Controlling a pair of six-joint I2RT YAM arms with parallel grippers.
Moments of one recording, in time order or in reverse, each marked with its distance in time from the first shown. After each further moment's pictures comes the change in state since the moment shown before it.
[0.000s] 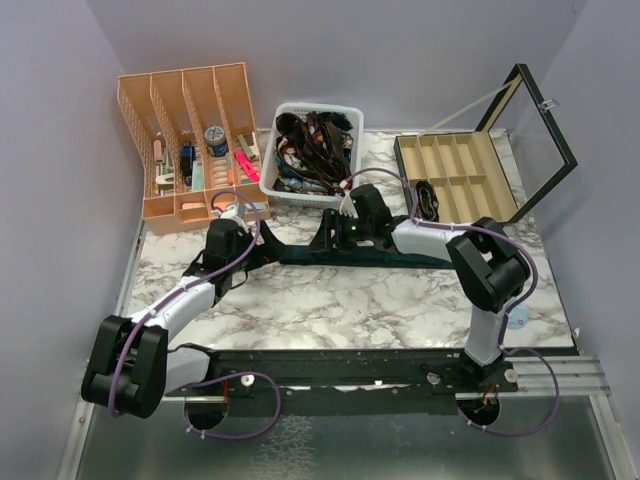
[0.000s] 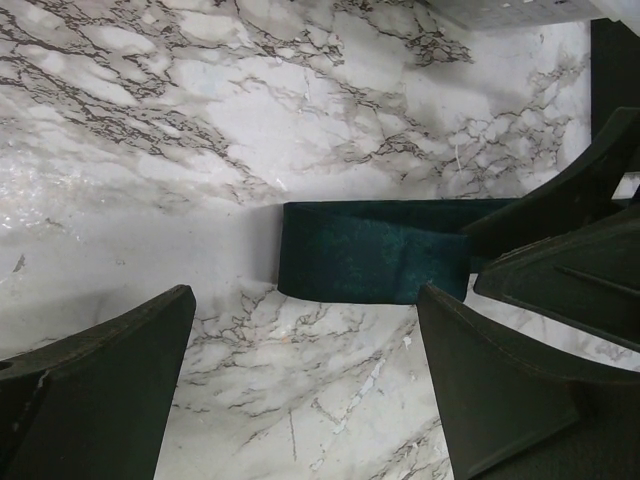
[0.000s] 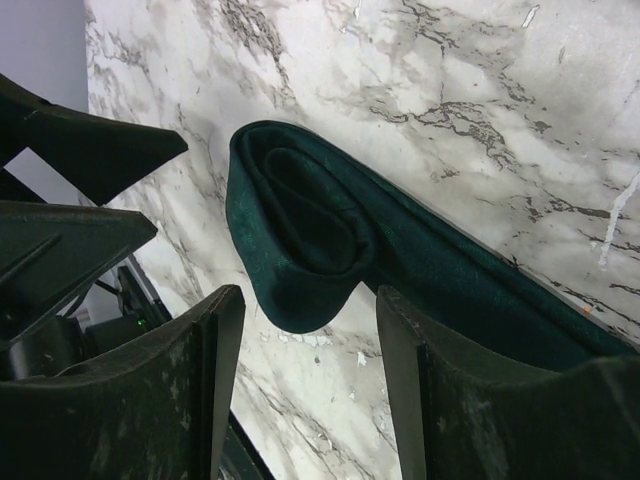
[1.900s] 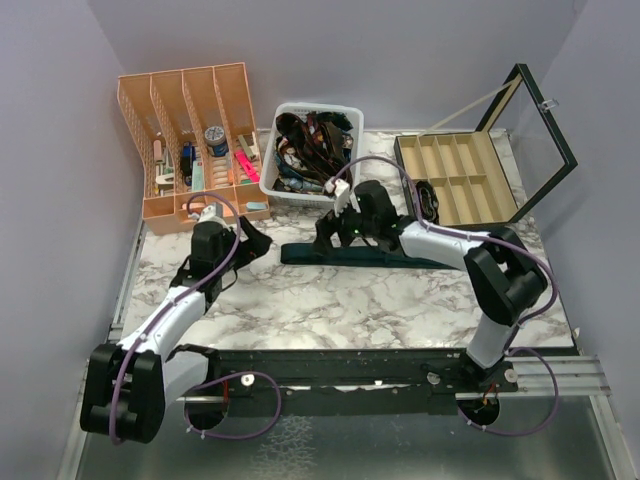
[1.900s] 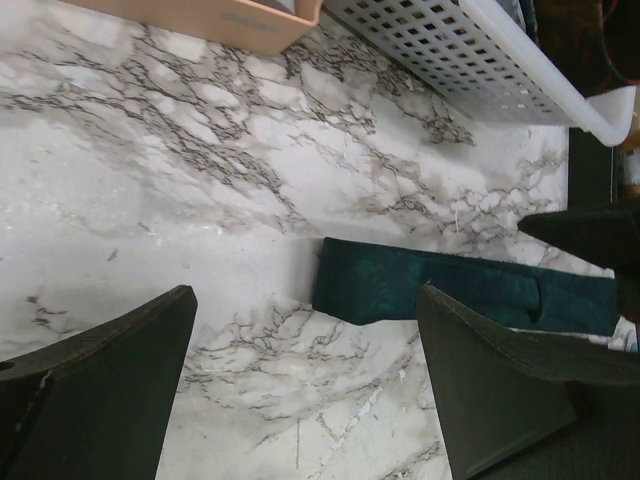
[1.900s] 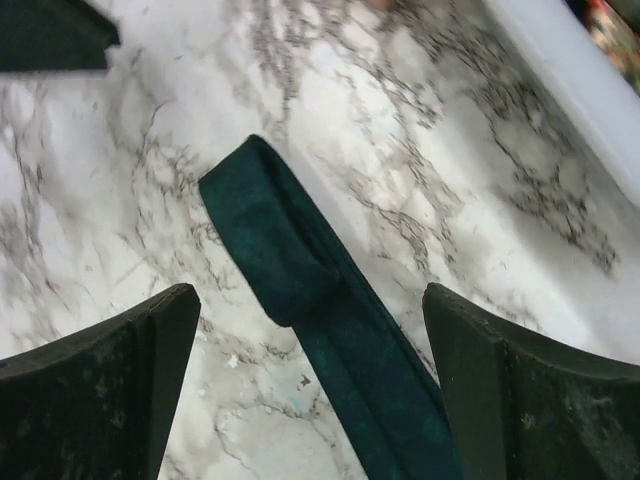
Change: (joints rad) left arm 0.069 -0.120 -0.027 -0.031 -0.052 -0.073; right arm 0.018 -0.091 0.011 -0.016 0.089 -0.592
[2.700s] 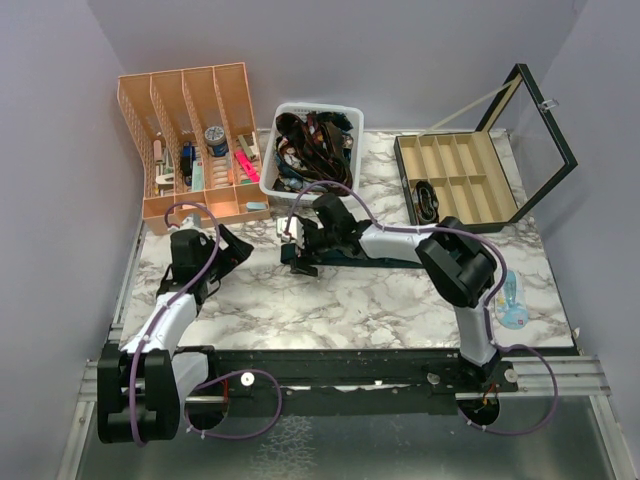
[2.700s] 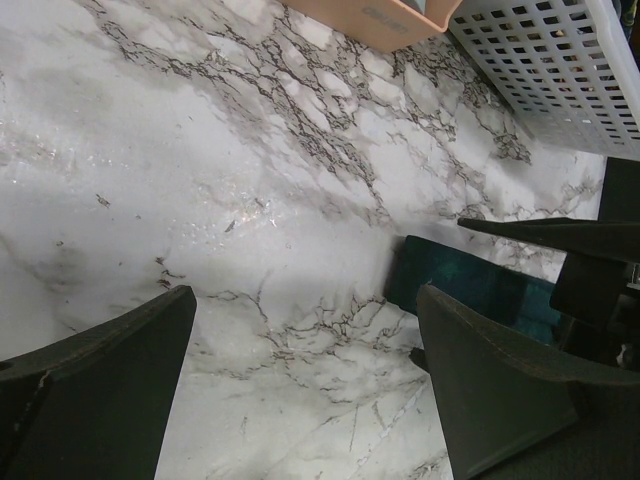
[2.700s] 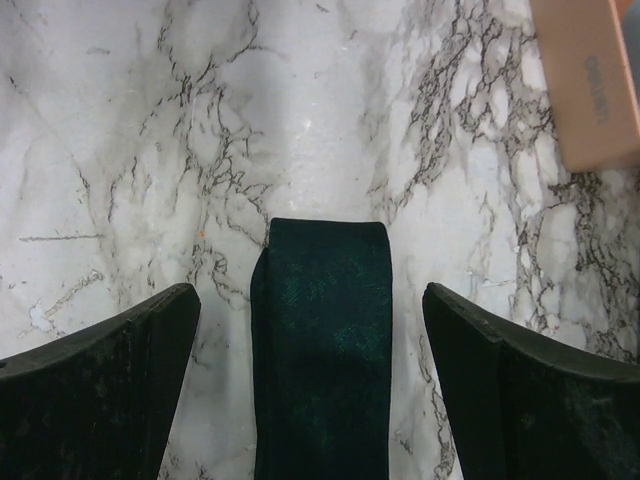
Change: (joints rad) left arm 0.239 -0.028 -0.066 -0.044 0.134 0.028; right arm 0.153 0.244 0.173 -0.008 -0.159 -0.728
